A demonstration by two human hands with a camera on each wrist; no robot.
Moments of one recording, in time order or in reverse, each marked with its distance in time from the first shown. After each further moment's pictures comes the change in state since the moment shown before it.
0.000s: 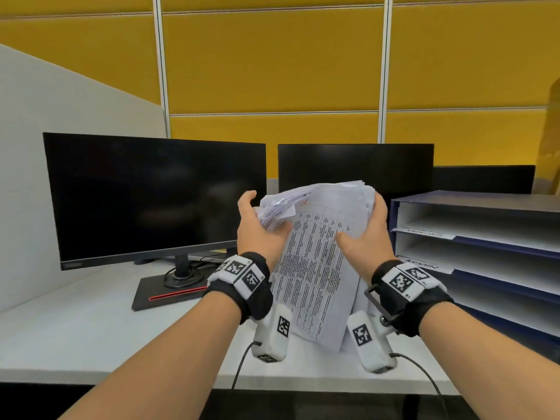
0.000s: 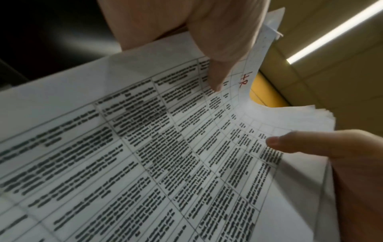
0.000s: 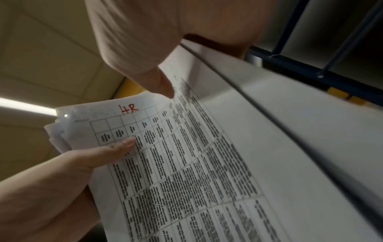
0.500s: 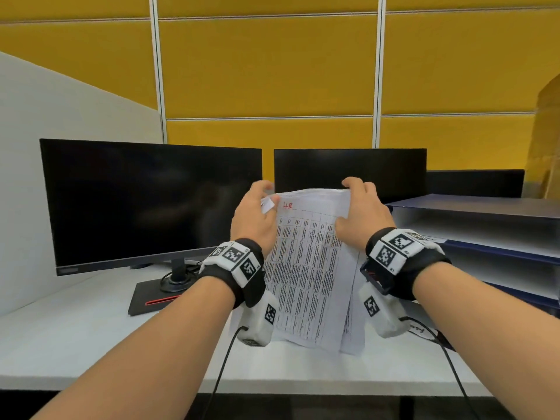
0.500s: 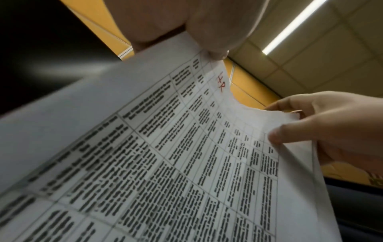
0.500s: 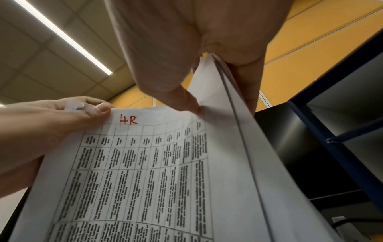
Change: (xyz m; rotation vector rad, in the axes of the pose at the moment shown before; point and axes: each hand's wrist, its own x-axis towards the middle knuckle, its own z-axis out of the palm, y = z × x) left_hand 0.019 0.023 -0.005 0.235 -0.016 0.248; right_hand 0.035 -0.047 -0.011 -0.784 -0.109 -0.060
